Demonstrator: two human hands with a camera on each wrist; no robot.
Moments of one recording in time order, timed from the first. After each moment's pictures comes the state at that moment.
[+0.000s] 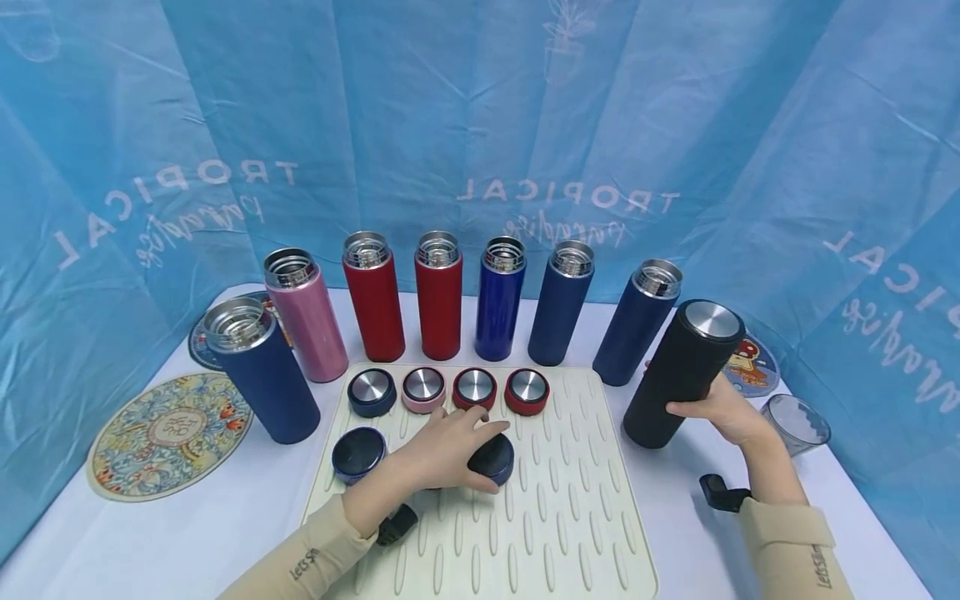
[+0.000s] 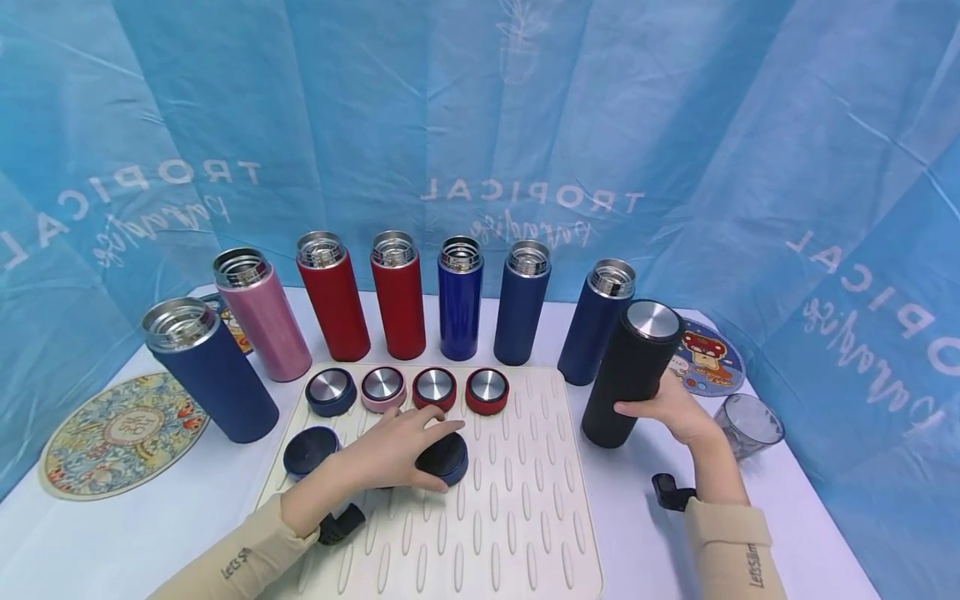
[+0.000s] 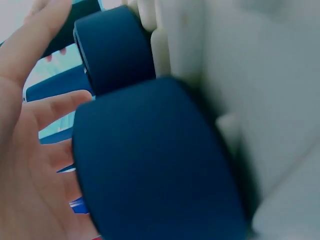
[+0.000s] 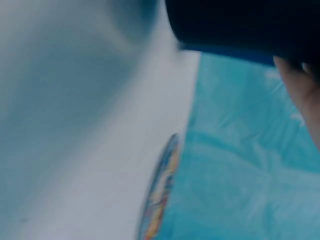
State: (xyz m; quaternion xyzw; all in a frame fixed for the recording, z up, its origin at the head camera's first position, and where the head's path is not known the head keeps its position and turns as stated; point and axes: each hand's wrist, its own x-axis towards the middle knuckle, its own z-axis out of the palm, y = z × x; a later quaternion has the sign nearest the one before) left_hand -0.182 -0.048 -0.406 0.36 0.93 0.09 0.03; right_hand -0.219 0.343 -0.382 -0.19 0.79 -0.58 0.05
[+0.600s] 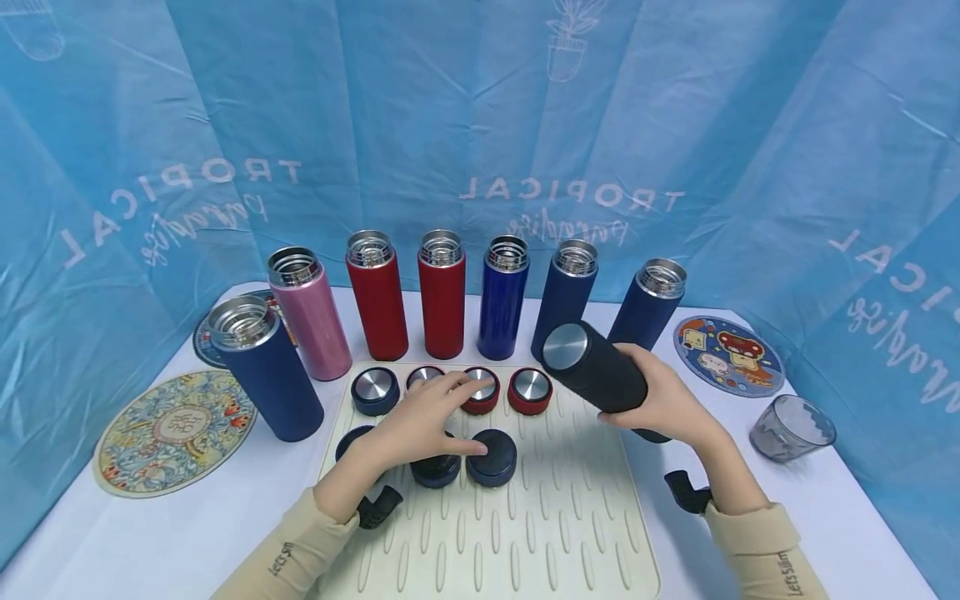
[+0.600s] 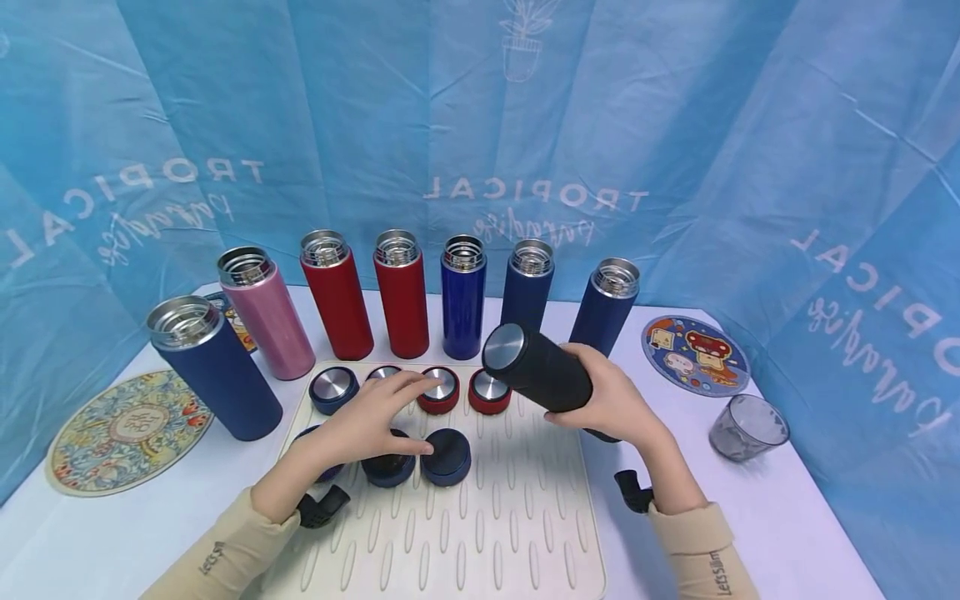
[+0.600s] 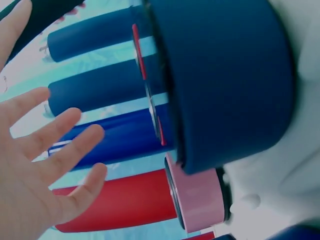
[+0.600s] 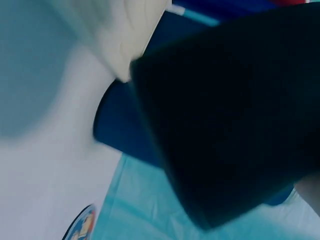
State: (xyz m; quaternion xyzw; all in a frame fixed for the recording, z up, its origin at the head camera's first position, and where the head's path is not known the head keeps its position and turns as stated) left_hand -0.192 -0.076 -0.379 0.31 0.93 0.21 0.01; right_hand -0.209 0.261 -0.356 -0.21 0.91 -0.36 -0.02
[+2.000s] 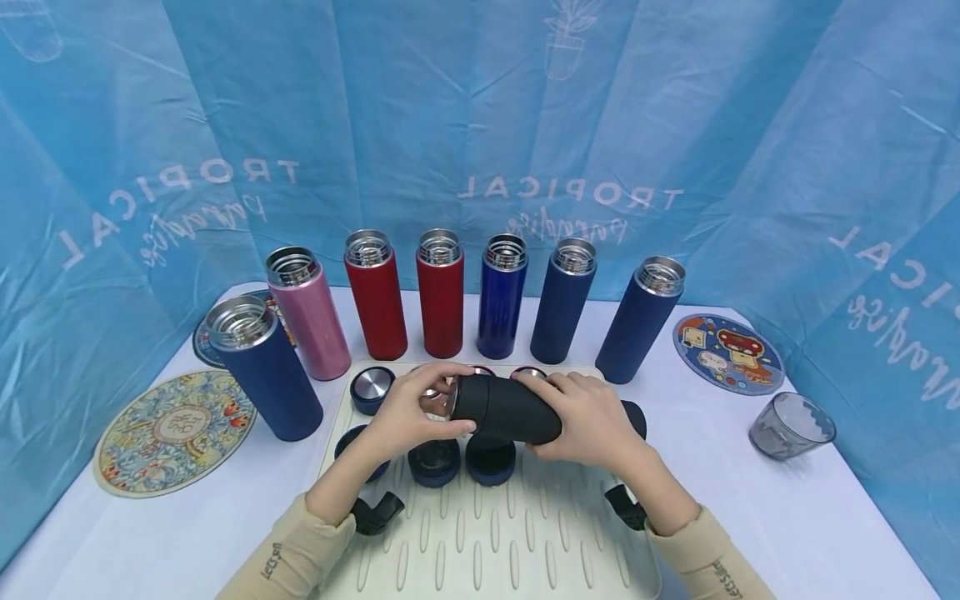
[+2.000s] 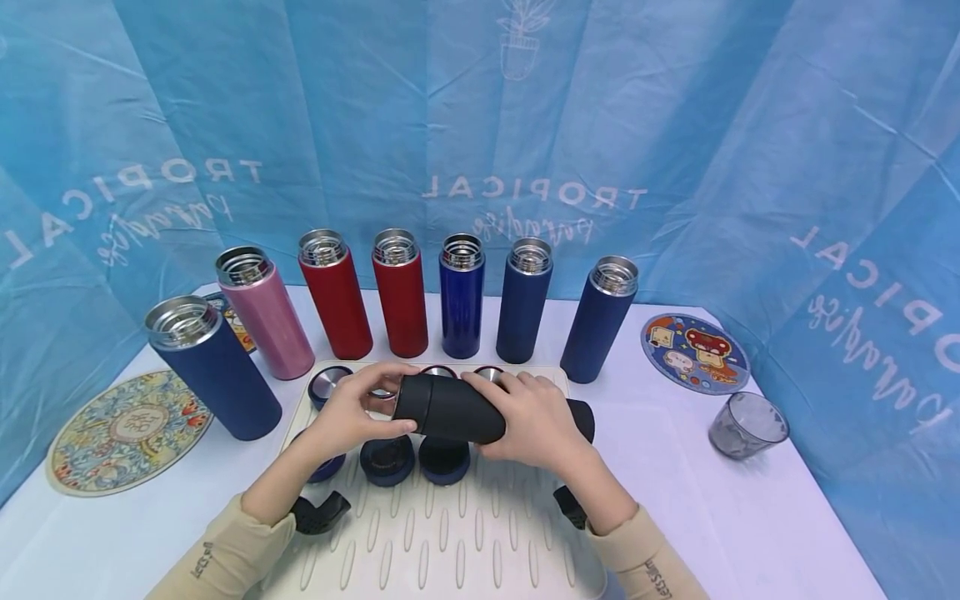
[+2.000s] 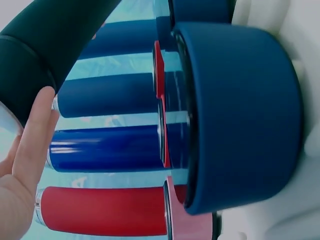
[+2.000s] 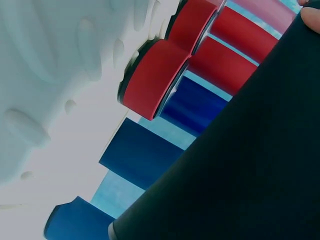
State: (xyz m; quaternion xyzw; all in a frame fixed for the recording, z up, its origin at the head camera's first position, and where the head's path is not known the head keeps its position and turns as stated) left_hand -0.187 -0.086 -0.377 0.24 0.81 0.54 0.00; right_hand -0.189 0.176 -0.372 -0.34 0.92 -0.07 -0.19
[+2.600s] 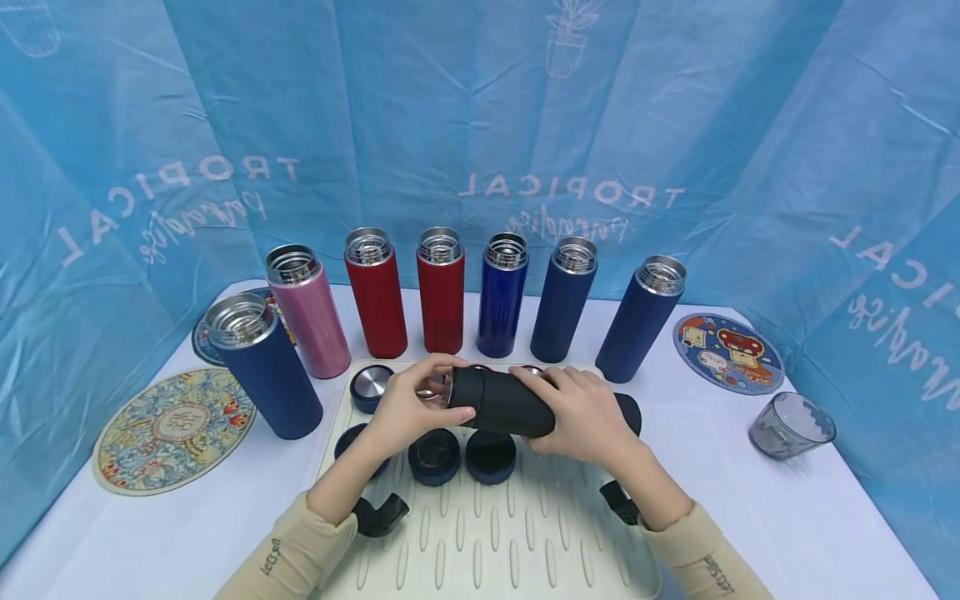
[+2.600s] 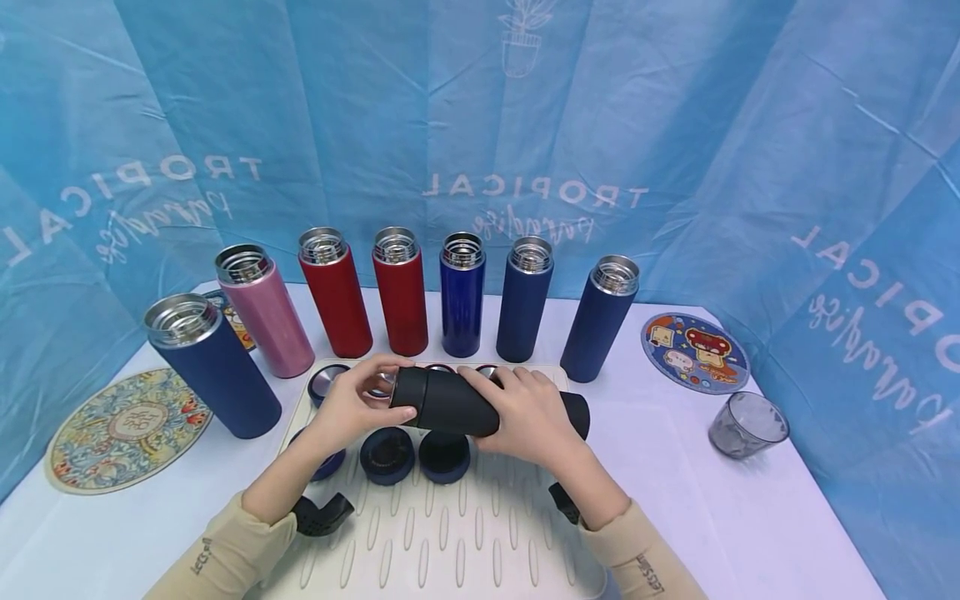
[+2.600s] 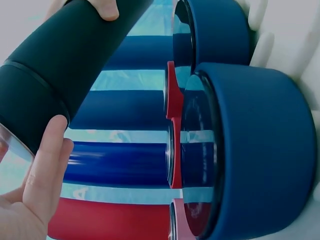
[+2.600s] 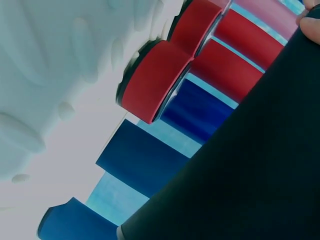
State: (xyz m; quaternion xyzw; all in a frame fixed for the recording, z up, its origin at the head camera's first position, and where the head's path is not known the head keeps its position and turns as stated) left_hand -0.188 -0.083 -0.372 0.17 0.81 0.56 0.00; right_hand -0.192 0.171 -0.373 -0.34 0.91 -0.06 -0.22
